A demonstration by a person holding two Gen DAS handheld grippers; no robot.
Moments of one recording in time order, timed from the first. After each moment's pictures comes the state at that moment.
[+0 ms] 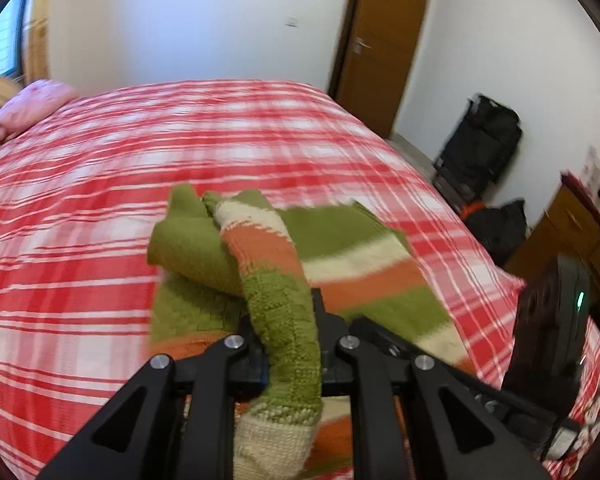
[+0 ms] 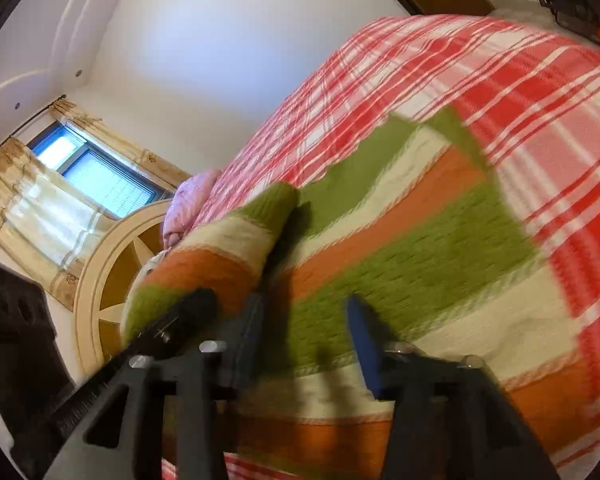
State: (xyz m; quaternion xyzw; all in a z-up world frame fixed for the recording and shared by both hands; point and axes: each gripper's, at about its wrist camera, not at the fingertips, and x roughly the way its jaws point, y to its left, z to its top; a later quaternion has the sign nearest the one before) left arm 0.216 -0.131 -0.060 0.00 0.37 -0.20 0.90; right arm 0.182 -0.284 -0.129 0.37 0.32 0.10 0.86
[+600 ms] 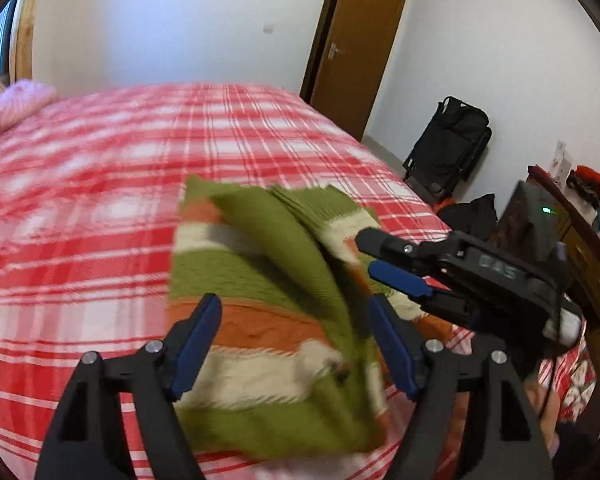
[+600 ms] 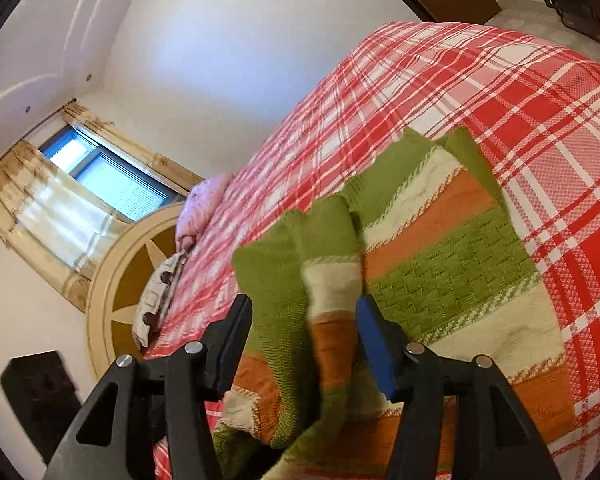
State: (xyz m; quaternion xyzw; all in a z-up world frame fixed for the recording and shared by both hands) left arm 0.173 -0.076 -0.050 -0.01 0.35 -0.24 0.90; right arm 0.181 -0.278 -0.106 0.38 0.31 0.14 0.86
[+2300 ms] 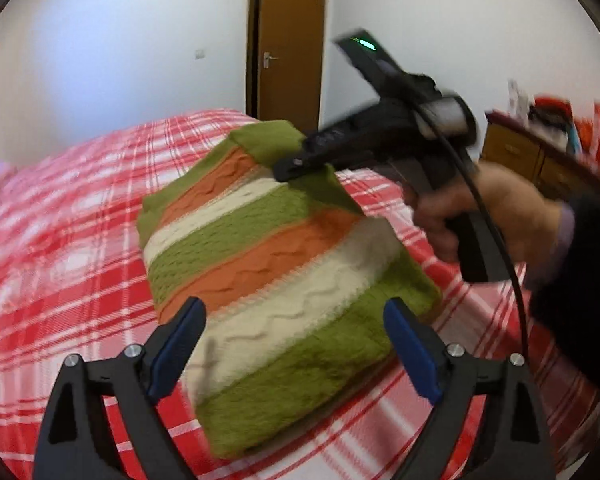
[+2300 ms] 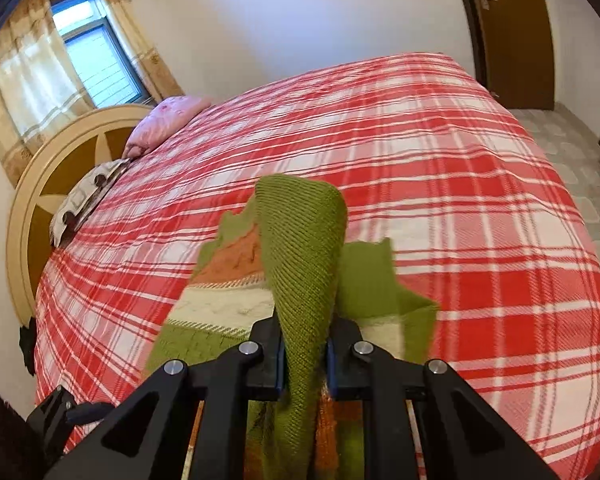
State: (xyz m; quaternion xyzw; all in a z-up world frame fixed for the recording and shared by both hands) left arm 0.166 -0.129 -0.067 0.06 0.31 -0.32 0.89; right arm 0.285 -0.325 -0.066 0.12 0.39 0.13 0.90
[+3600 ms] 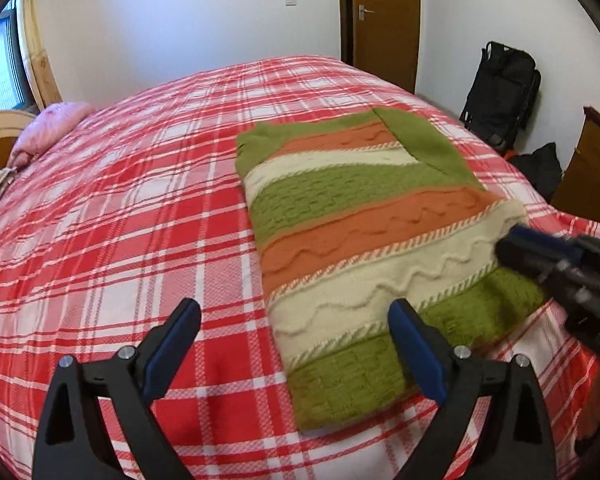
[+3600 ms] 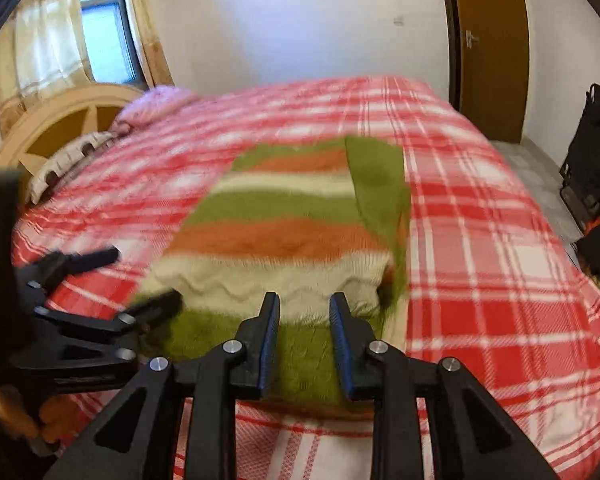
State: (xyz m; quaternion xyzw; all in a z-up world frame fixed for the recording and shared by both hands) left arm 0.176 -0.123 -0.094 0.09 0.39 -0.13 0.91; right arm 0.135 -0.269 -0.100 0.04 0.37 0.06 0.93
